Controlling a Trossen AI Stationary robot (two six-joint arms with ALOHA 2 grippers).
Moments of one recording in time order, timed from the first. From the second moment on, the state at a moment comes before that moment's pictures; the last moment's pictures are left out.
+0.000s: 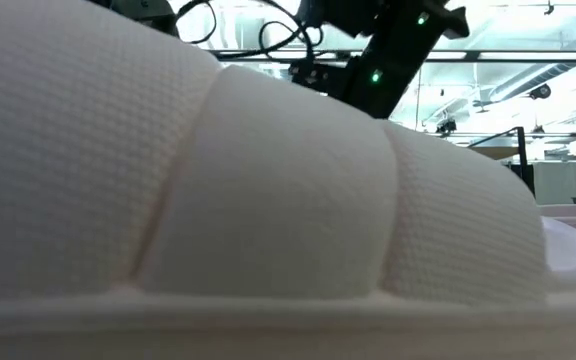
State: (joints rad) left arm -0.28 1.26 0.86 -0.58 -0.35 -0.99; right arm 0.19 1.89 1.23 -0.43 0.54 0.33
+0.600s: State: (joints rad) left arm -0.28 1.26 0.86 -0.58 -0.35 -0.98; right arm 0.16 1.97 1.25 -0.48 0.67 0.29
